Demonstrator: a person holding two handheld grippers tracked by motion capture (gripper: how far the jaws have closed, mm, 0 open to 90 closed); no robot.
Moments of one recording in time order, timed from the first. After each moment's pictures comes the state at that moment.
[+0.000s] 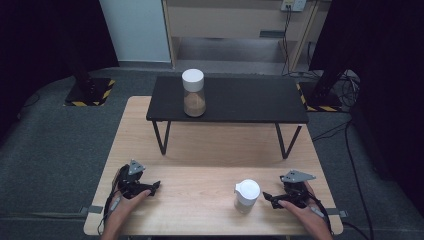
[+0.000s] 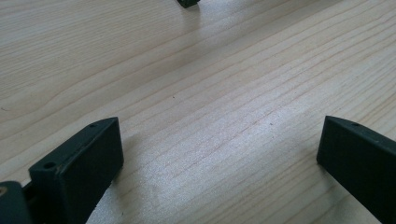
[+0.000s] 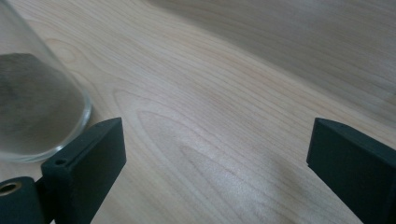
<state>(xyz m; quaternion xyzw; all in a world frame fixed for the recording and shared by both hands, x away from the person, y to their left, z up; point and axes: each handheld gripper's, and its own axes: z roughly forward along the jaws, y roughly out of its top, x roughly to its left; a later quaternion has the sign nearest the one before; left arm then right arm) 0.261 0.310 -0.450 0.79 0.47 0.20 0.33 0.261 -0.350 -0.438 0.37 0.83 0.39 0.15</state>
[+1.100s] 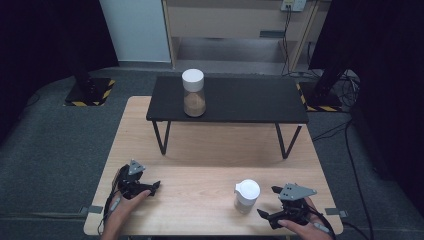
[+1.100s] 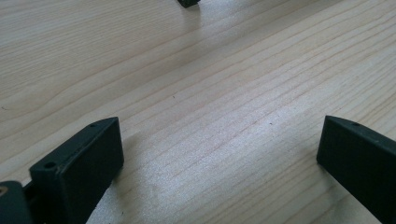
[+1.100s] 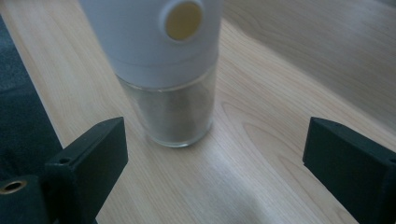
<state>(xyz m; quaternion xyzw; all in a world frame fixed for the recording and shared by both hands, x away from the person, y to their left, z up) 0.260 0.309 -0.450 0.79 0.47 0.20 0.33 0.219 -0.337 -0.409 0.28 0.85 0.42 0.13</state>
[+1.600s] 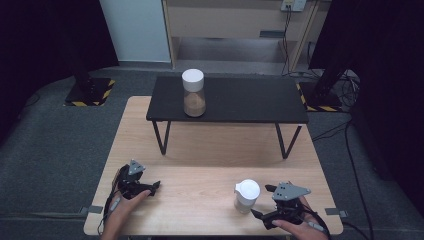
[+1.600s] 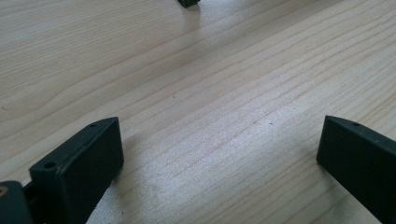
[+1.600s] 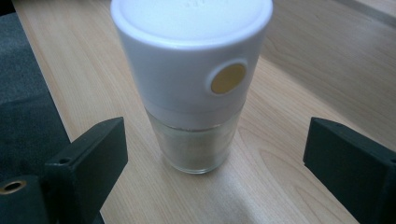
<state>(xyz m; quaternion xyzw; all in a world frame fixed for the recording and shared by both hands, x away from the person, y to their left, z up) 0.260 0.309 -0.450 0.79 0.47 0.20 0.33 0.220 -0.323 -0.401 0.26 0.85 0.43 0.13</state>
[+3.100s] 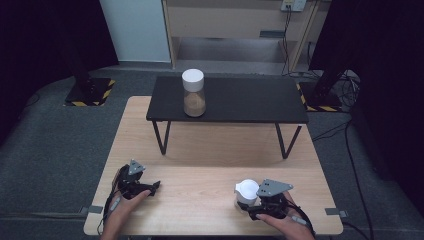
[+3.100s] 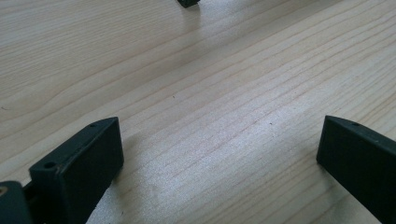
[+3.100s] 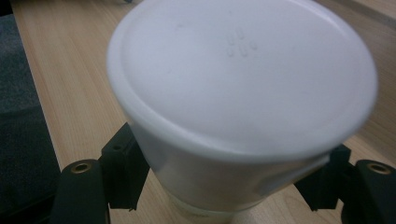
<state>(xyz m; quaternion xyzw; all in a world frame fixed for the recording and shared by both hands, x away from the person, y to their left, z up) 0.260 0.309 -0.450 0.79 0.47 0.20 0.33 0.236 -0.290 -0.411 0.24 0.86 0.44 0.13</state>
